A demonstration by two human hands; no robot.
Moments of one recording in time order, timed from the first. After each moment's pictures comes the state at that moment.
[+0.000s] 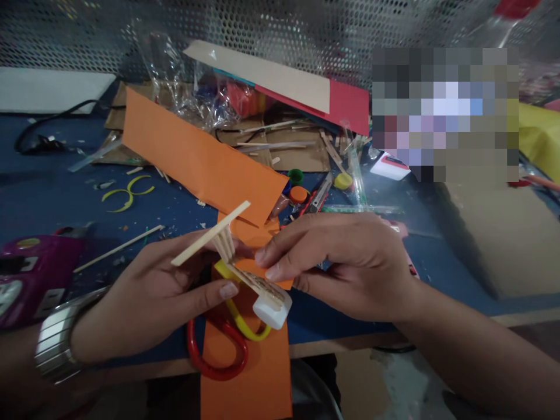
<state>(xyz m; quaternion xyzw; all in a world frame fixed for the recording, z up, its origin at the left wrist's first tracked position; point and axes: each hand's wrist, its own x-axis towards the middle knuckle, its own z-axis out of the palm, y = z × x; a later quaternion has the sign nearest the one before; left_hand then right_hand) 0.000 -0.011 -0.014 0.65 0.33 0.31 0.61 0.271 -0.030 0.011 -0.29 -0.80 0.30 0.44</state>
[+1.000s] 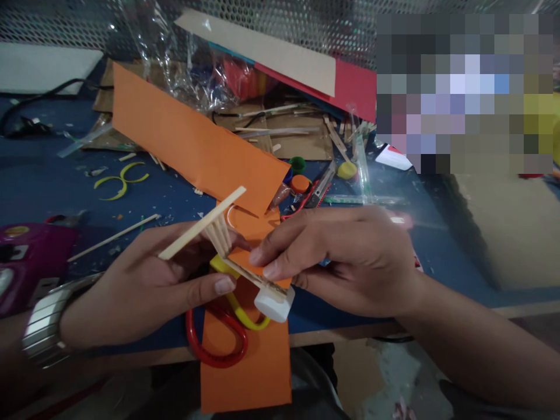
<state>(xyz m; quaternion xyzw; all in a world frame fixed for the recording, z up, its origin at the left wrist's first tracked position) 0.001 -0.012 -0.007 0.55 0.32 0.25 0.73 0.268 -0.033 0.014 -0.30 -0.80 0.30 0.42</state>
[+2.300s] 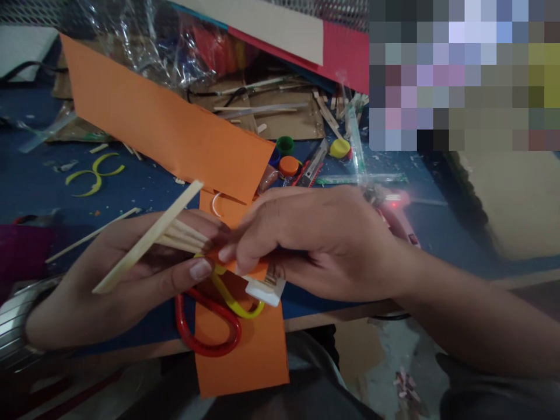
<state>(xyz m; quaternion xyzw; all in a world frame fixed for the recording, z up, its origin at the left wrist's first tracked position) 0.006 -0.006 0.005 0.64 0.30 0.25 0.66 0.266 -0.028 0.012 -0.26 -0.84 0.30 0.36</state>
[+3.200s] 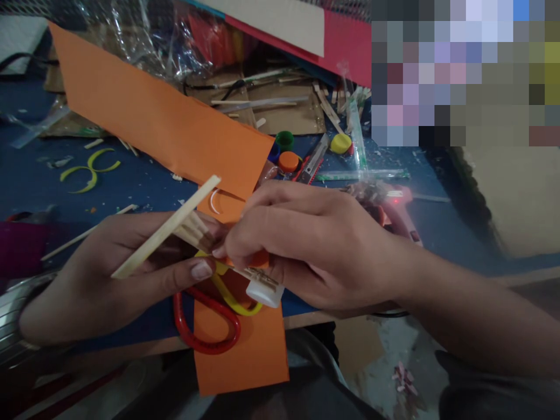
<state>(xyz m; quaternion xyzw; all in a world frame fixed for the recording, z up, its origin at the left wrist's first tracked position) 0.005 -0.004 0.001 0.64 0.31 0.24 0.66 0.267 -0.034 0.013 -0.28 -0.87 0.25 0.33</state>
